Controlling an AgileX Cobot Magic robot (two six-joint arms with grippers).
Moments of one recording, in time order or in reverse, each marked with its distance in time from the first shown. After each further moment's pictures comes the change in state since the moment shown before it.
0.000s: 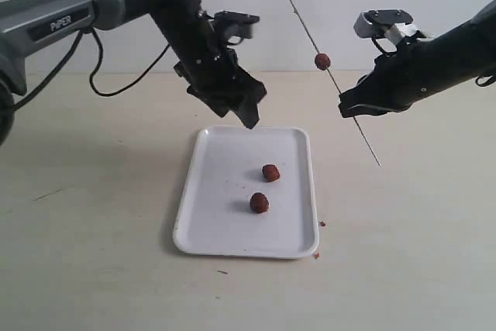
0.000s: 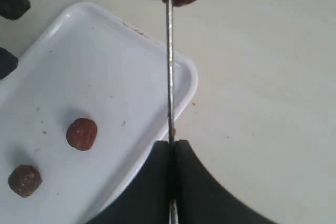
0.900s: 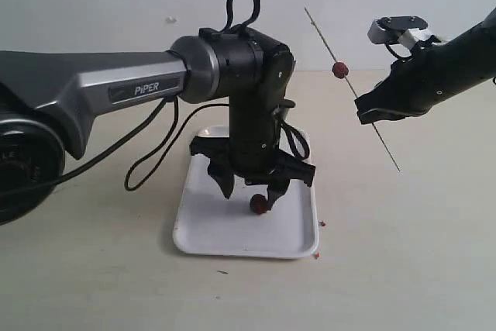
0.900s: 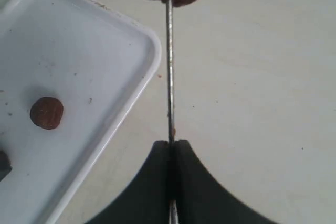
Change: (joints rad) left arm -0.262 -0.003 0.241 0.336 0.006 -0.771; right arm -0.034 0.000 0.000 -0.129 0.003 0.108
